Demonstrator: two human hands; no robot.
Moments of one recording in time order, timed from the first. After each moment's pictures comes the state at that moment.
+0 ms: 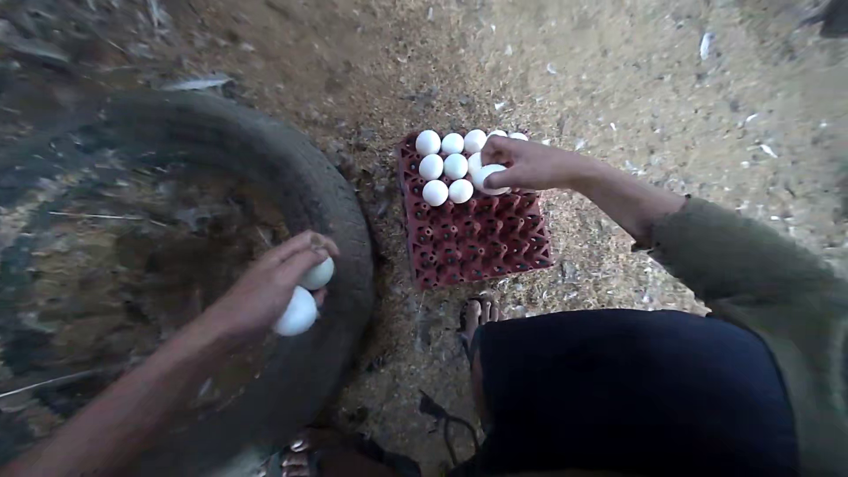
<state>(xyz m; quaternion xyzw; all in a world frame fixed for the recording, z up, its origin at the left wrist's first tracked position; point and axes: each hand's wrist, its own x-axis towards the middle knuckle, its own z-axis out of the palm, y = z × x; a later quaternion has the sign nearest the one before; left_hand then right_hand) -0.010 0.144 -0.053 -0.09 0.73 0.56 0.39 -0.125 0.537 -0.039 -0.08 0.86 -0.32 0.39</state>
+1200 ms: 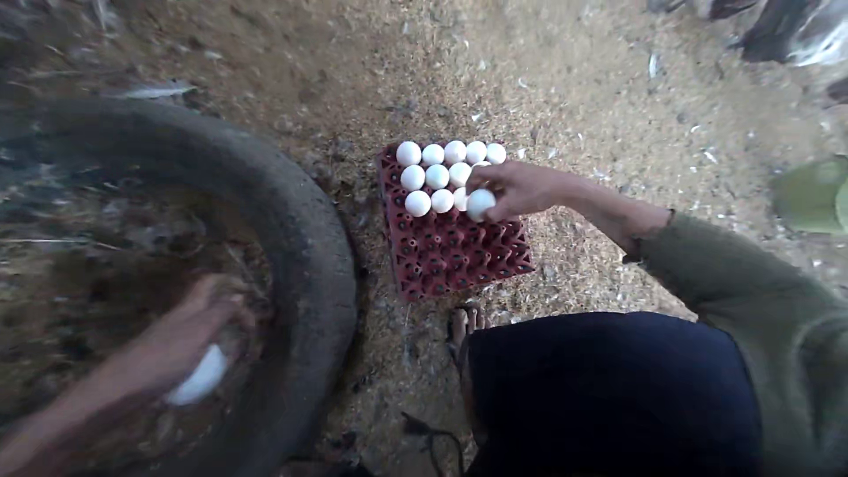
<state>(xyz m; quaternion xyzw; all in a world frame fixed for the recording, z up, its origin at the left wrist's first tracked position) 0.002 0.079 -0.083 -0.15 0.78 0.44 0.41 -0.111 0.552 -0.034 -0.20 0.87 -0.26 0.37</state>
